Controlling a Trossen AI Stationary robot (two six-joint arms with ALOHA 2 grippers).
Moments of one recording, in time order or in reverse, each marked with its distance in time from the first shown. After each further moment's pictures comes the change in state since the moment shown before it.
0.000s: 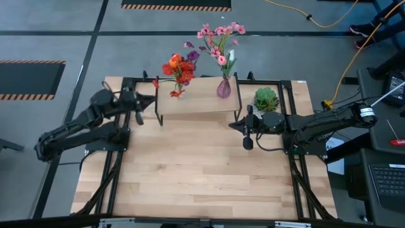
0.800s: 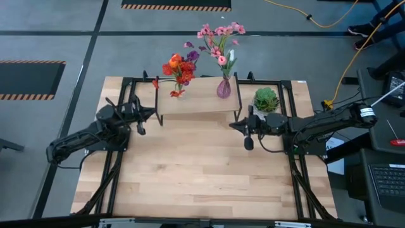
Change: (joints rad) left arm -0.061 -0.372 -0.430 0.221 0.008 -0.106; right arm 0.000 0.000 -0.085 0.188 0.000 0.001
